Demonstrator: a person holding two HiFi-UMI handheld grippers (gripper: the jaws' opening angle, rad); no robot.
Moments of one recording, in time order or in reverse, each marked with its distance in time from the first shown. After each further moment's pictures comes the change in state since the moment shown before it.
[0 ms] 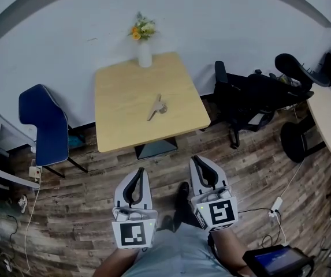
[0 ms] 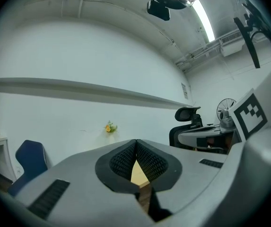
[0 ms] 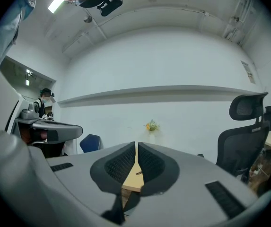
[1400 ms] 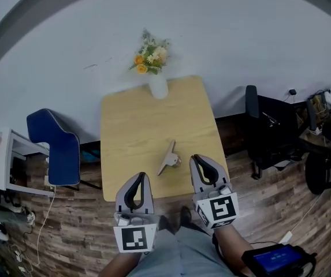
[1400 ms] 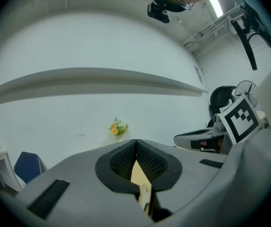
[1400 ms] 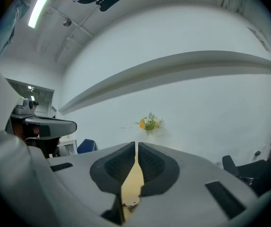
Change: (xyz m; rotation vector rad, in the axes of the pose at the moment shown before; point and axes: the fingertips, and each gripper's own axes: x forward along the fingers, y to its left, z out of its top) left arm 0.305 0.072 0.011 0.082 0.076 0.144; right arm 0.305 -0.163 -0.005 0.116 0.033 0.160
